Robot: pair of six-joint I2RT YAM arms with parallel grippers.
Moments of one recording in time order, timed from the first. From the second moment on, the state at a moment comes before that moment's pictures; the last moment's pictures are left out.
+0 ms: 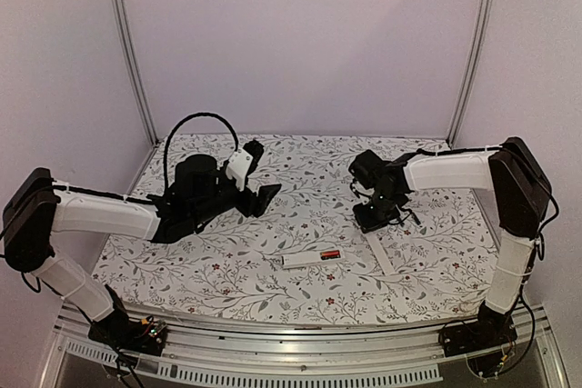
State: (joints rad) left arm -0.80 1.50 0.73 0.54 -0.12 0.12; right arm 0.69 1.90 1.26 -0.67 0.13 0.29
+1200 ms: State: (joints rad) left arm -0.92 1.99 1.05 0.78 0.17 -0.26; right arm 0.69 1.67 1.26 -0.48 0.15 0.34
